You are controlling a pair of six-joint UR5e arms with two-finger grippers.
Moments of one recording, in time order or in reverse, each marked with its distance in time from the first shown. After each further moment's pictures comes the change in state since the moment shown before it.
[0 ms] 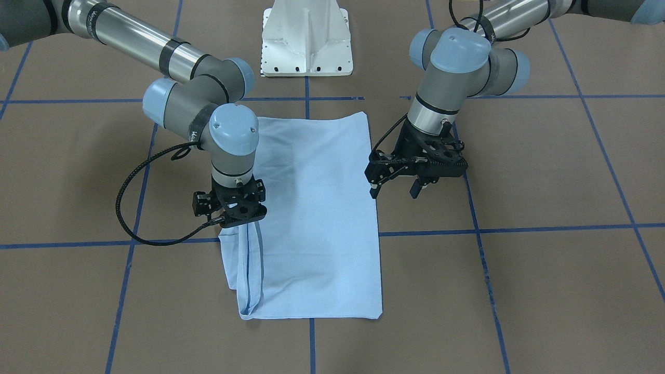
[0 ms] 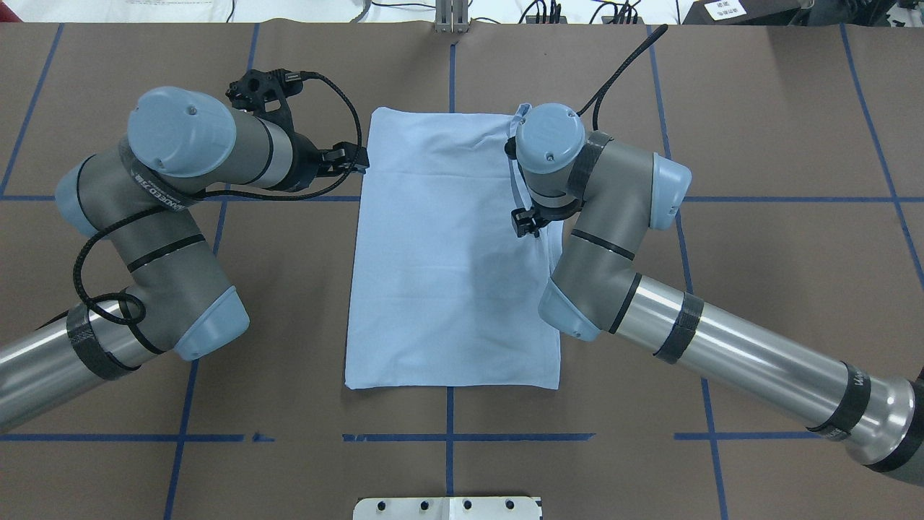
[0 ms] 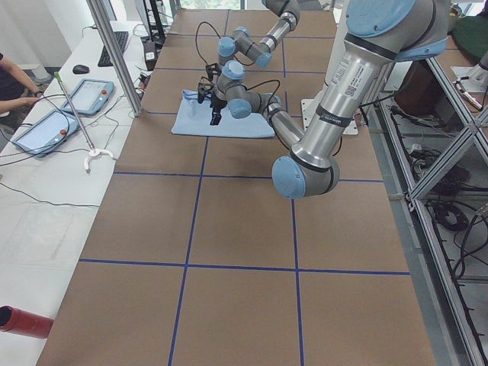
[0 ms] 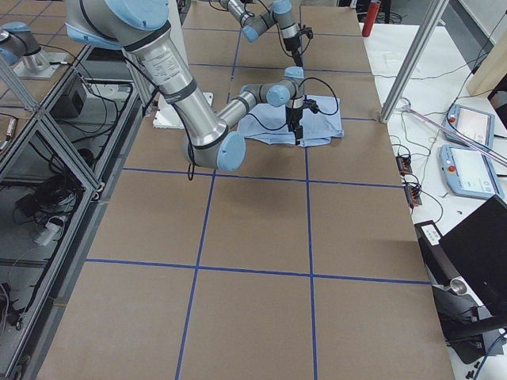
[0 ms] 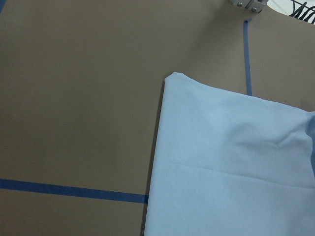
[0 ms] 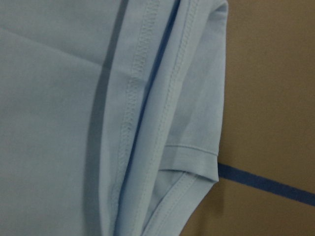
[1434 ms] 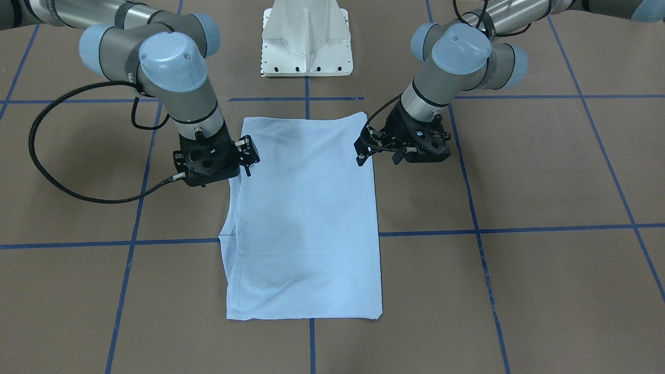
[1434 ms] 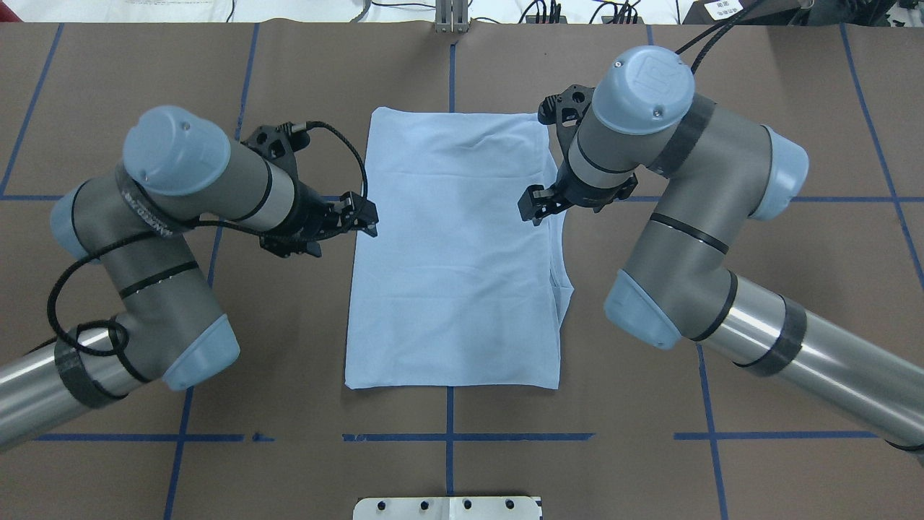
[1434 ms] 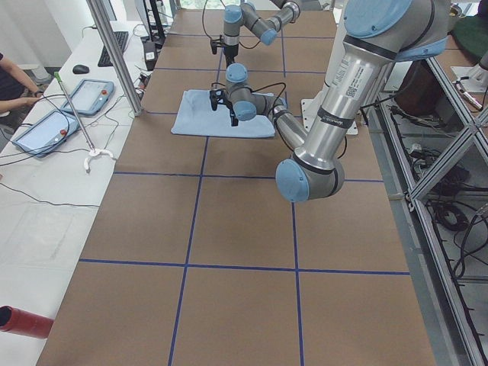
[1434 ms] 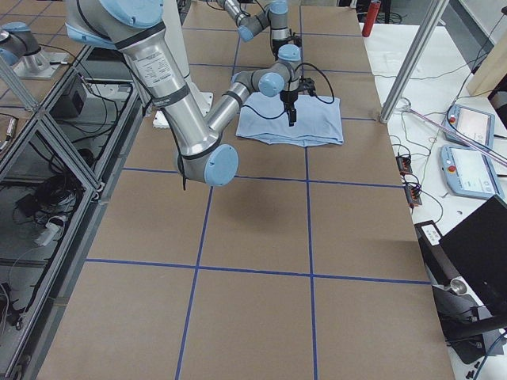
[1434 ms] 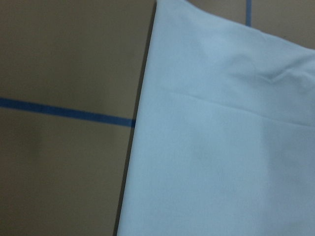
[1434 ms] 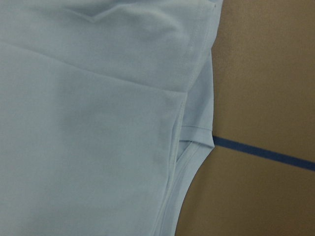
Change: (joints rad) left arm 0.066 0.071 -0.071 0.009 -0.240 -0.207; right arm 0.064 -0.146 0.391 -0.001 0.199 0.154
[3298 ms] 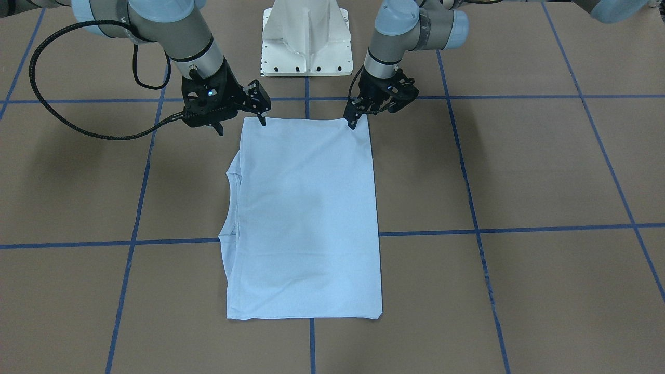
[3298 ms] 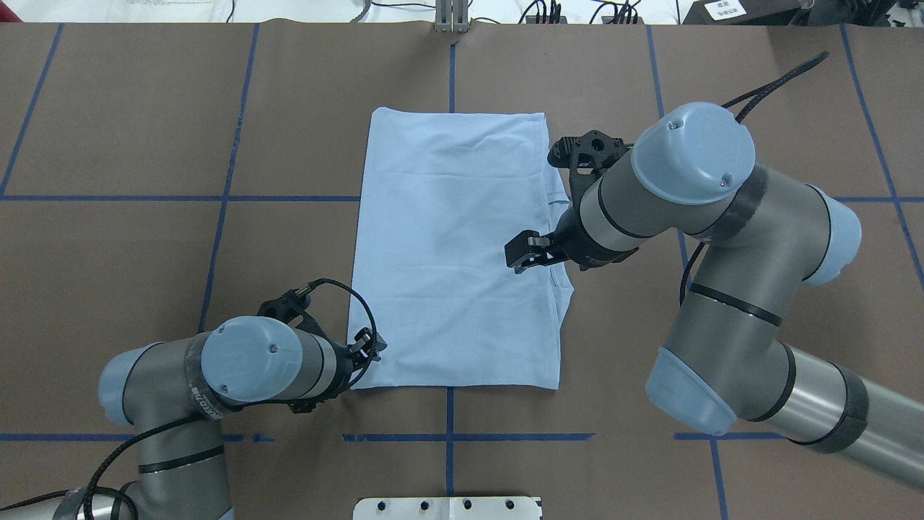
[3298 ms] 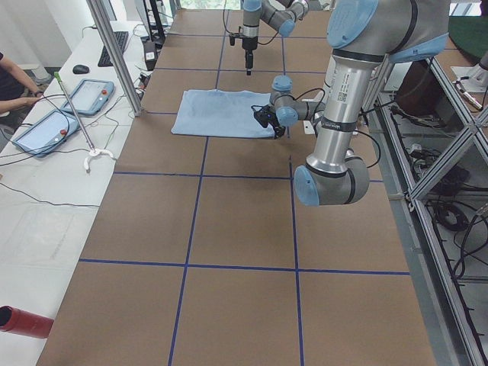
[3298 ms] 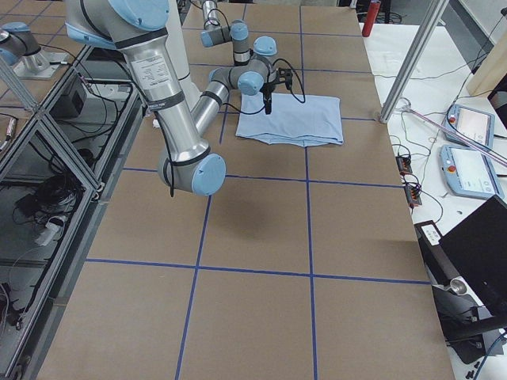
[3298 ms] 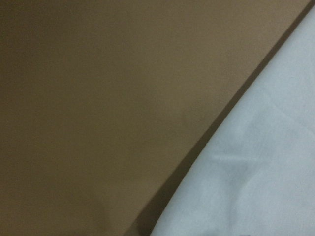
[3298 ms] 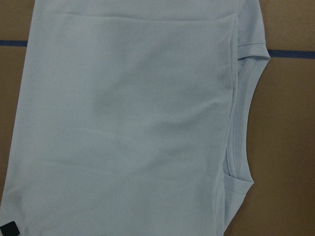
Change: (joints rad) left arm 0.333 0.083 -0.106 0.170 0.309 -0.543; right arm -0.086 -0.099 0.178 0.078 0.024 0.239
